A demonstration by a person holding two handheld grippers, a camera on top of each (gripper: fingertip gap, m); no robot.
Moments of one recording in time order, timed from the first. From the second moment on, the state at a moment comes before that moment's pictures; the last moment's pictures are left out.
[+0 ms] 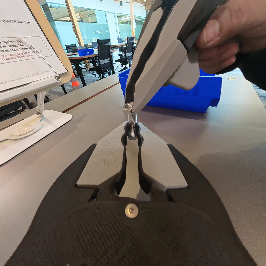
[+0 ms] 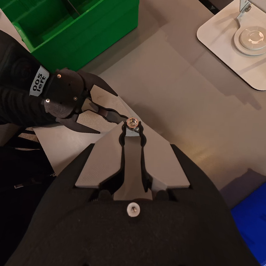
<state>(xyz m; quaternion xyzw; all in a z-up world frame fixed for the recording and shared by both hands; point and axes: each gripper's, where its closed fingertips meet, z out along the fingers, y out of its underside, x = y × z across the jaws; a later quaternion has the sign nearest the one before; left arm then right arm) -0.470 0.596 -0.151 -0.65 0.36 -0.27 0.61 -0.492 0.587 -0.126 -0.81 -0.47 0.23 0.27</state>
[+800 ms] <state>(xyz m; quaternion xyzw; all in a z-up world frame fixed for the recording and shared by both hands) -0.469 0.596 -0.158 -0.66 0.37 -0.27 0.60 -0.481 0.585 -0.129 -0.76 -0.45 0.30 0.37</state>
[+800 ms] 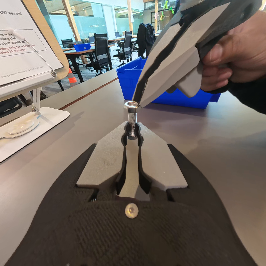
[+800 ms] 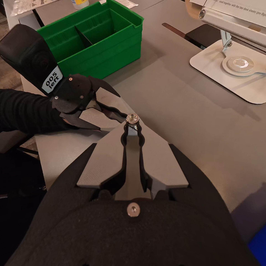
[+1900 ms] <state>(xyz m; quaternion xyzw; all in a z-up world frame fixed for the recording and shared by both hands) -0.484 0.615 -0.190 -0.74 0.36 -0.23 0.52 -0.448 0.392 -0.241 -0.70 -0.61 0.33 0.20</state>
